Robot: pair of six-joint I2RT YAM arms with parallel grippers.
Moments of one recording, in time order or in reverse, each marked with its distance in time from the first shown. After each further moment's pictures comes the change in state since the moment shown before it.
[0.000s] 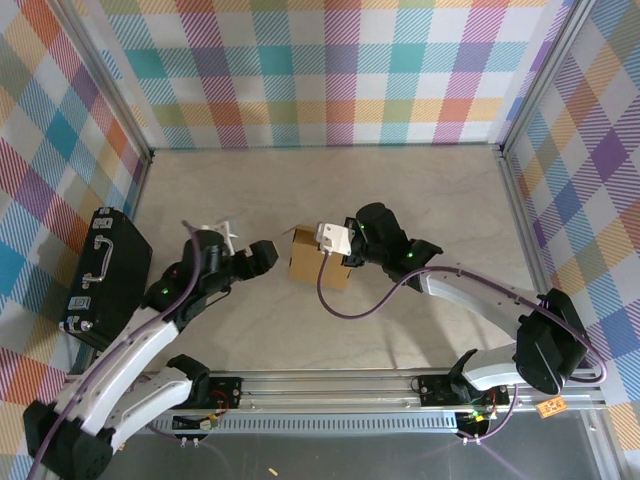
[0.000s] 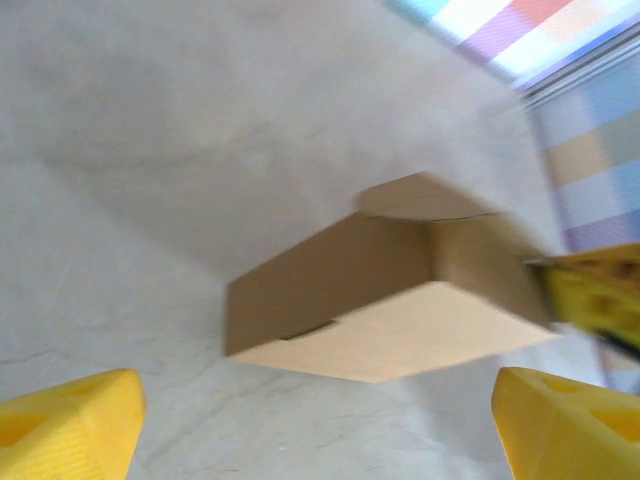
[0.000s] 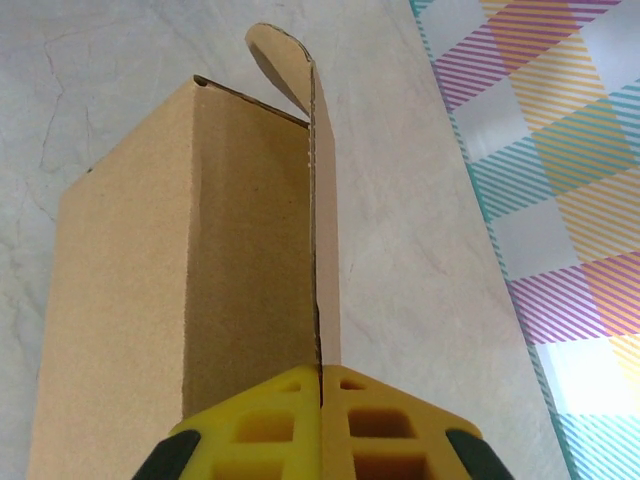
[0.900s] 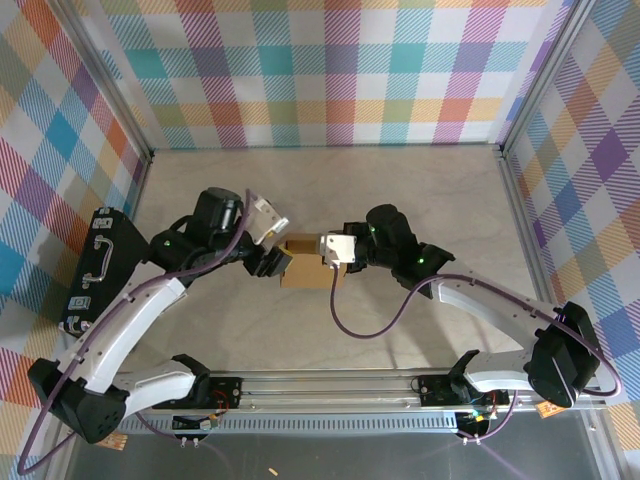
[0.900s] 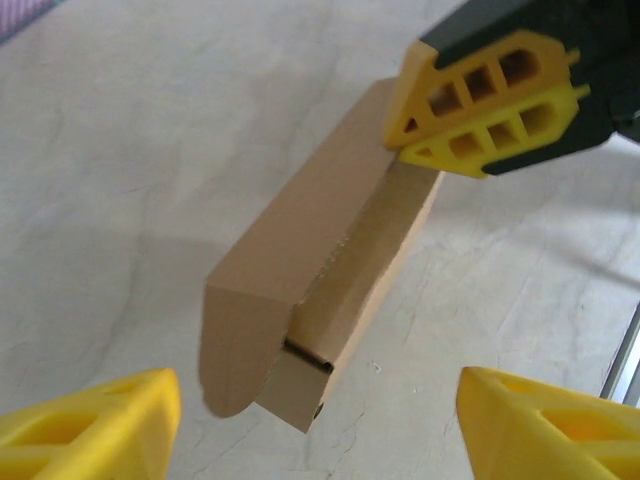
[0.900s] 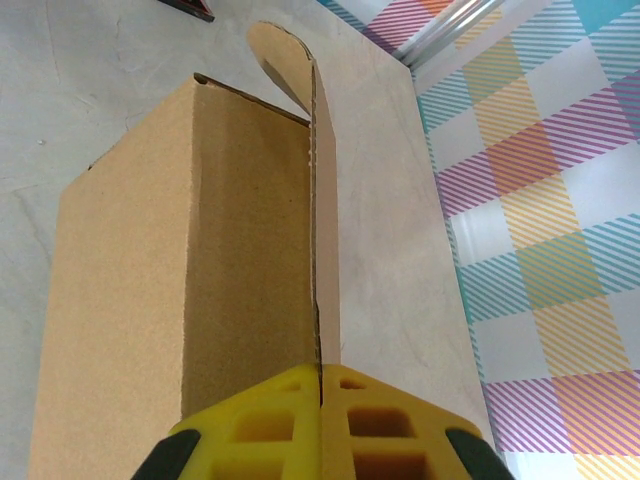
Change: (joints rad) left arm -0.071 0.320 0.452 -0.364 0.207 0.998; right arm 0.000 -0.090 -0.037 0.027 -0.173 -0.154
